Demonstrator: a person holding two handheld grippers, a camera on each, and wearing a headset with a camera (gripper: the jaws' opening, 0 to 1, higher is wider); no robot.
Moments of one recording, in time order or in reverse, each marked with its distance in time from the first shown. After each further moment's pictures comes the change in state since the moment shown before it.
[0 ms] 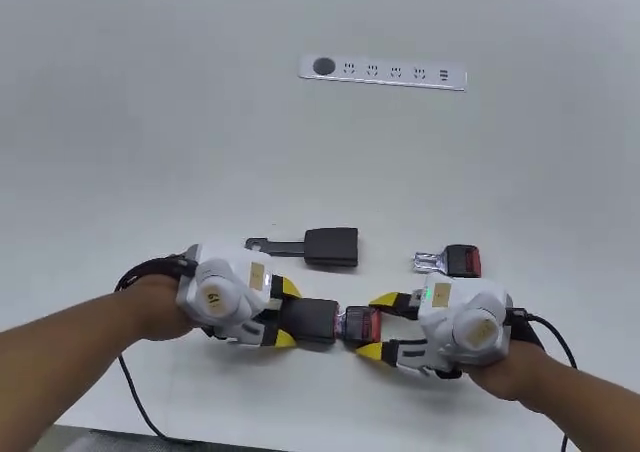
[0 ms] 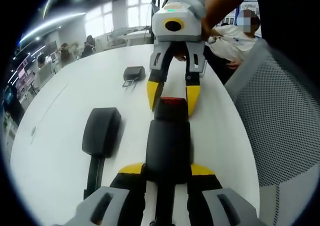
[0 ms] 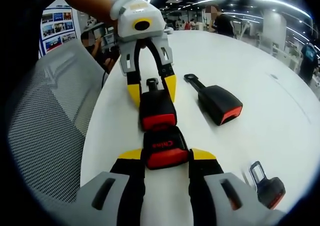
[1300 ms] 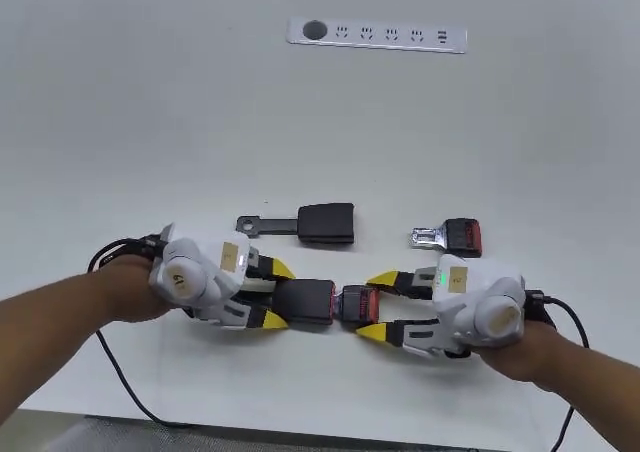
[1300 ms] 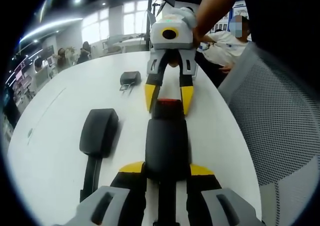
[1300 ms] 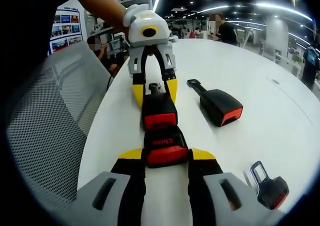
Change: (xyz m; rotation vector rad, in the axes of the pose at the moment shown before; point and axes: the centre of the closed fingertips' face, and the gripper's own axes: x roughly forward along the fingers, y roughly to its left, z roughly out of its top) left arm 0.000 0.001 -0.001 0.014 -0.064 -0.049; right arm -0.006 0.006 0.002 -0.024 -0.086 0.028
